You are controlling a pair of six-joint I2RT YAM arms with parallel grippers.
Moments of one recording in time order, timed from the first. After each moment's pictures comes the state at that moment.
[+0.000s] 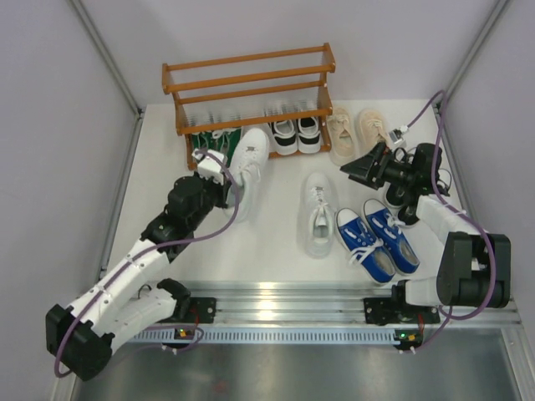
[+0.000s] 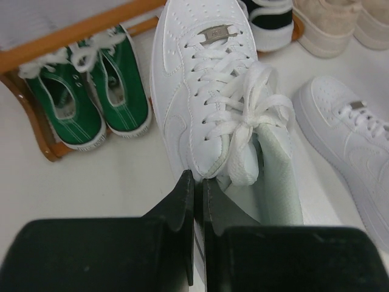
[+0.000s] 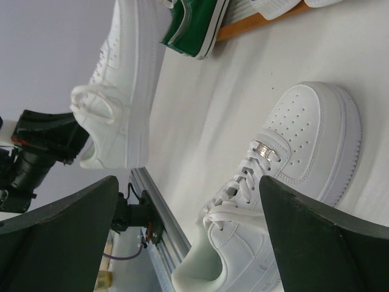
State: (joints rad) left arm -0.56 0.86 0.65 -0.05 -0.14 -0.05; right arm -0.06 1.36 0.72 0.28 -1.00 0.75
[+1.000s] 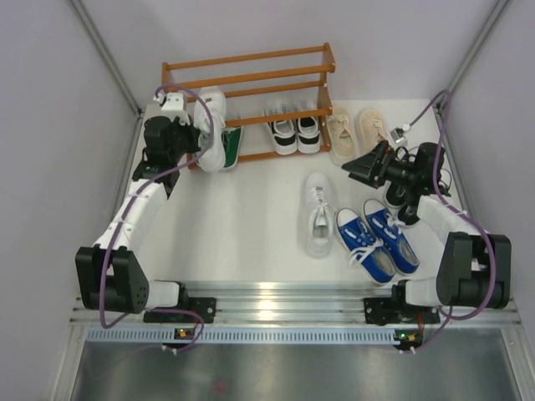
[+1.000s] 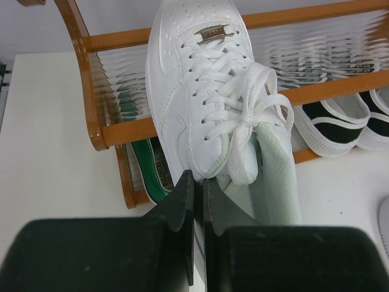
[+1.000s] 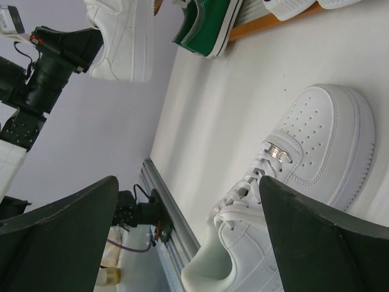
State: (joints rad) left arm -0.09 1.33 1.06 0.02 0.08 -0.08; right arm -0.07 1.35 0.72 0.32 -1.03 0.81
